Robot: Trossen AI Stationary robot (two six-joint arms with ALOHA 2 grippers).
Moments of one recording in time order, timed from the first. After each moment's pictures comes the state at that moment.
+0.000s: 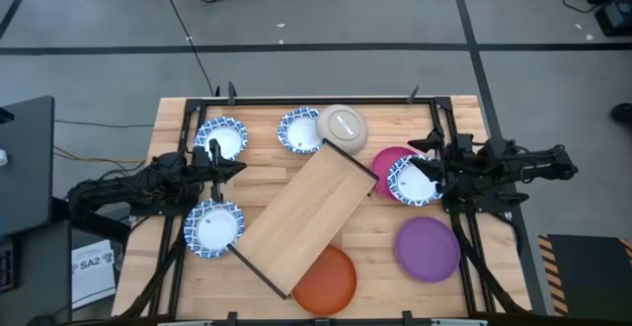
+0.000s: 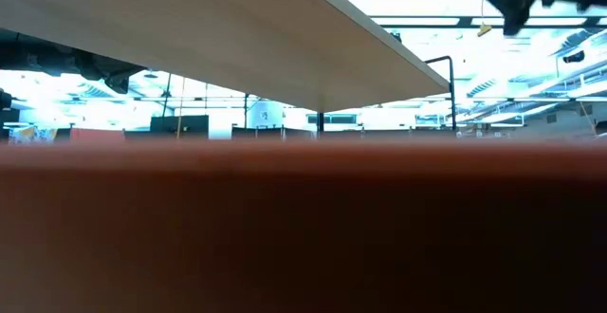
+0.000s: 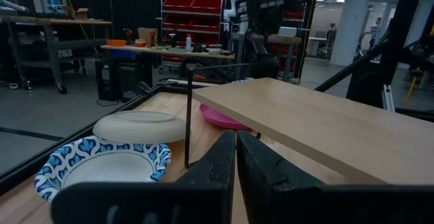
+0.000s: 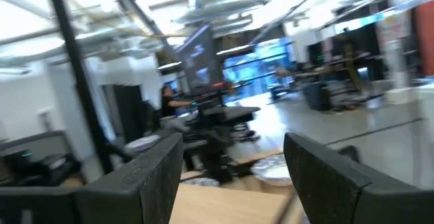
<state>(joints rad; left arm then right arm) 0.17 0.01 0.01 0.06 -0.04 -0.08 0.16 0.21 0.30 0.19 0.24 0.17</state>
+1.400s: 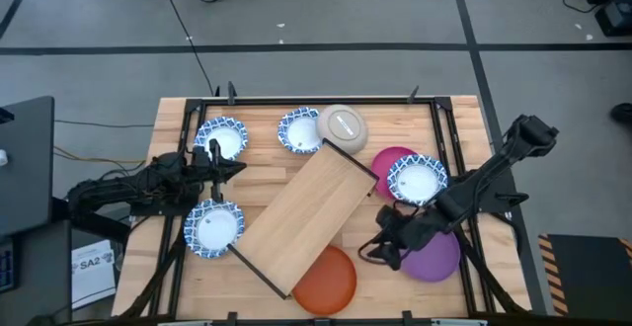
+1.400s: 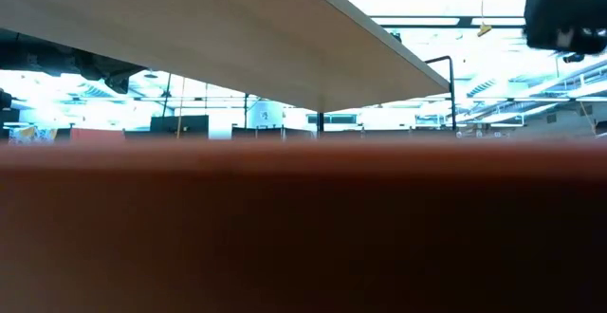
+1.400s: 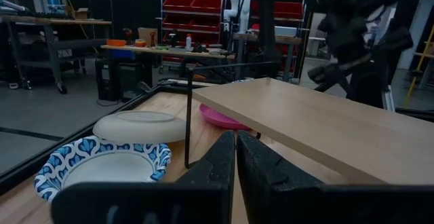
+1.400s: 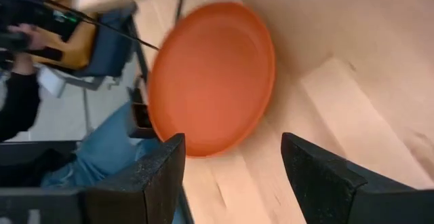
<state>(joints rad) 0.17 0.01 0.01 0.06 -0.04 -0.08 0.63 1.35 0.82 -0.24 0.21 1.18</state>
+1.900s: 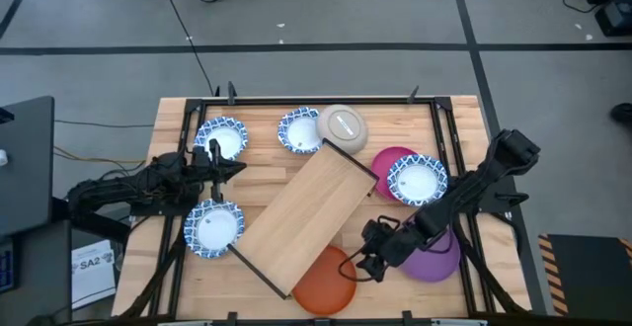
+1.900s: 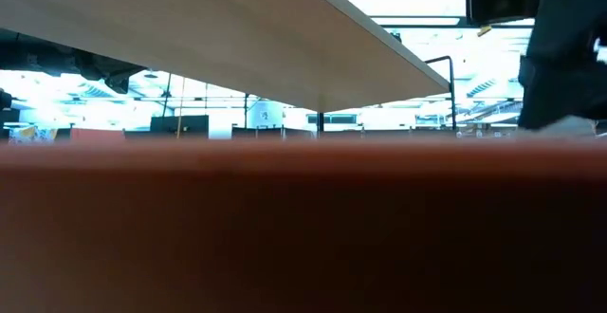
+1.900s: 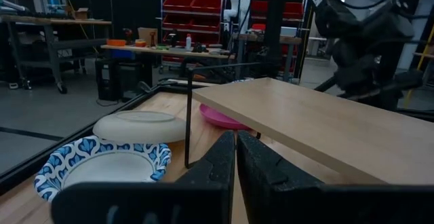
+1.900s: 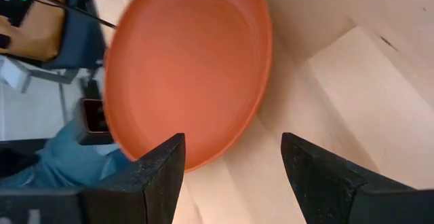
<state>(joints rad) 0.17 0.01 0.01 0.06 -0.04 -0.08 0.63 1.60 0.82 -0.07 0.21 1.19</state>
